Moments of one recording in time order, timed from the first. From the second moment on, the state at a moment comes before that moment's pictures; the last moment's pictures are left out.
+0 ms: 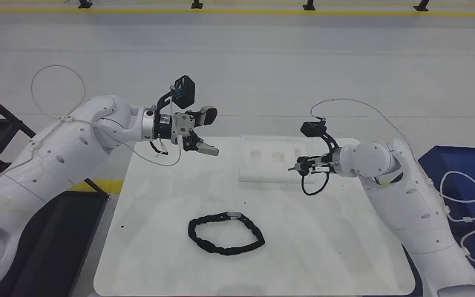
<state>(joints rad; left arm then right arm) 0.11 -0.77 -0.17 -1.25 0.22 -1.01 -0.19 -0.82 -1.04 1.10 -1.52 -0.40 0.04 1.24</state>
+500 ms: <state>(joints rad) 0.11 -0.77 -0.17 -1.25 0.22 -1.01 -0.19 -0.96 -1.02 1.26 -1.41 0.06 -0.26 1.14</state>
